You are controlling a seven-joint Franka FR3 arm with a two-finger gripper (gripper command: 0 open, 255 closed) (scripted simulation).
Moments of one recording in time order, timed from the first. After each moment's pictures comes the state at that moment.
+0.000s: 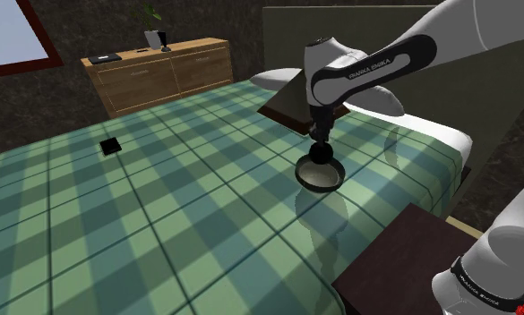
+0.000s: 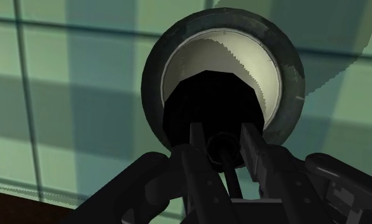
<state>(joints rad) -0.13 0.00 0.18 -2.09 -0.20 2.04 0.04</state>
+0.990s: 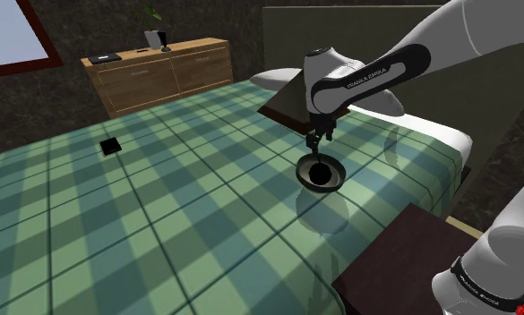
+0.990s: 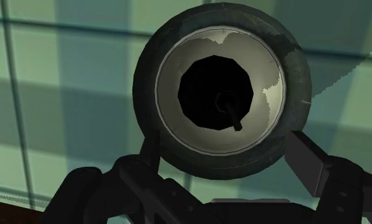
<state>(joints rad) -0.13 0.02 0.18 -2.13 -0.21 2.10 0.06</state>
